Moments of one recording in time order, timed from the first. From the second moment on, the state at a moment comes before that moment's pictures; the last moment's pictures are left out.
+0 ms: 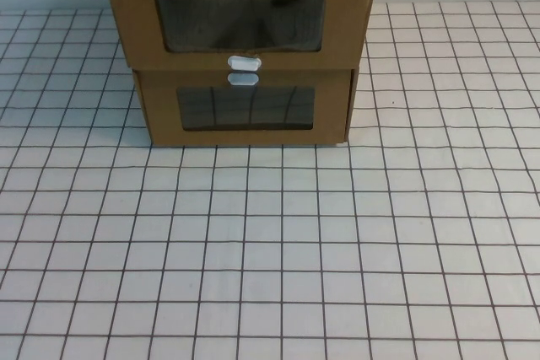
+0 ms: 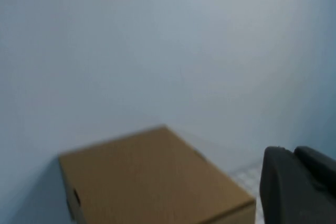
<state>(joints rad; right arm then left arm) 0.65 1.28 -1.77 0.19 0.96 -0.34 -0.13 1.29 -2.42 -0.43 1.28 0.21</state>
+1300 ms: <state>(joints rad) 0.65 0.33 -0.23 -0.11 0.32 0.03 -0.13 0.15 -0.31 -0.20 0.52 0.16</state>
